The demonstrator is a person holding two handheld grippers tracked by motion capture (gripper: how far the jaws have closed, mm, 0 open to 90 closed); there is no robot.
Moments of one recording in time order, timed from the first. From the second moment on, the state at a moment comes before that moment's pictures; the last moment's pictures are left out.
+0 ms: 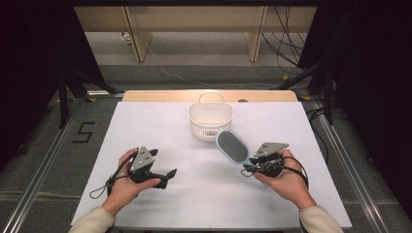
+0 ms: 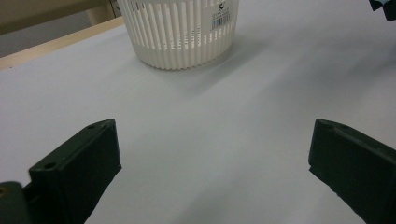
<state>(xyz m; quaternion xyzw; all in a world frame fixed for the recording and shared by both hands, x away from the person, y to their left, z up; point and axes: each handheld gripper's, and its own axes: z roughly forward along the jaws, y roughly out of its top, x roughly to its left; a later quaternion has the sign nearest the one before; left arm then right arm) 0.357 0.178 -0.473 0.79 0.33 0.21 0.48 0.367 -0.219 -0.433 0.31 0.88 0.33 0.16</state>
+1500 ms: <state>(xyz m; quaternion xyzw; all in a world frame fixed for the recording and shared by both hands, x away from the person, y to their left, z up) 0.357 0.178 -0.473 0.78 0.33 0.21 0.48 0.368 -0.225 -0.424 0.33 0.83 0.40 0.21</state>
